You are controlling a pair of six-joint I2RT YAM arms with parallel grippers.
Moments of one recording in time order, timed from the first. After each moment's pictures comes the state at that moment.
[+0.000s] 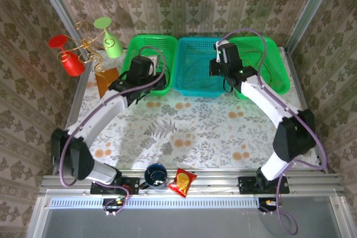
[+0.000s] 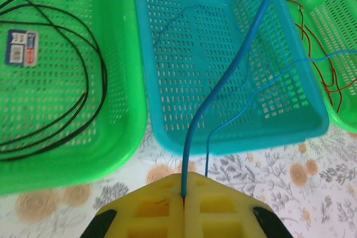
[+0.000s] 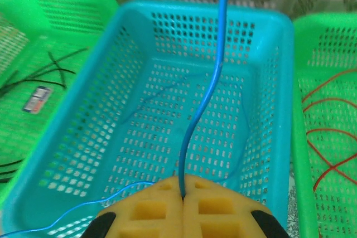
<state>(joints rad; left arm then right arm) -0.54 1.50 1.29 -0.44 0.12 -0.43 0.36 1.68 1.45 -0.39 0.18 0.20</state>
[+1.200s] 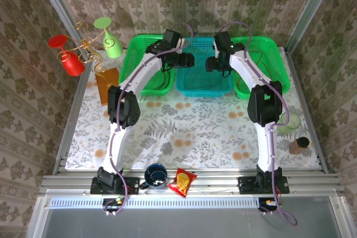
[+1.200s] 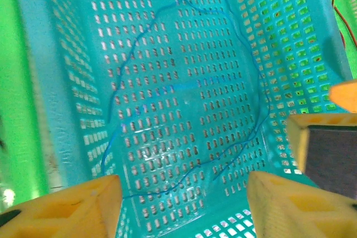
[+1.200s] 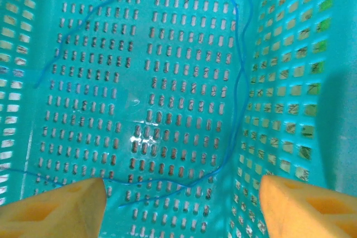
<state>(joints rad) -0.52 2.32 2.31 -0.84 0.24 -0.36 0.23 2.22 2.10 -0.93 0.04 0.18</state>
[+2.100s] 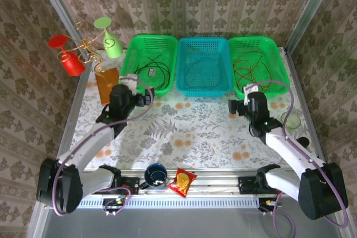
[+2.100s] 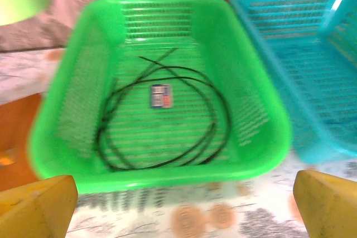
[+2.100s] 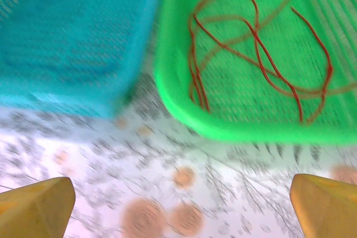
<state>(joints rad) -0.38 1.08 0.62 0.13 -0.11 -0.07 0.21 1.06 0.50 -0.02 0.25 0.04</state>
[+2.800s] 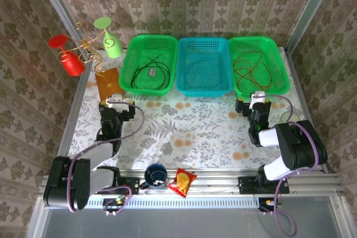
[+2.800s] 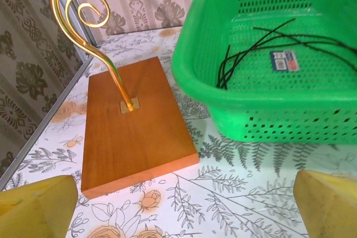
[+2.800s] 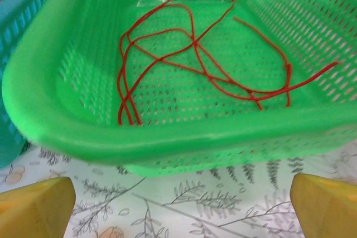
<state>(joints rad) -0.17 1.17 0.22 0.69 -0.21 0.10 0.07 1.52 0.27 0.90 0.25 0.05</state>
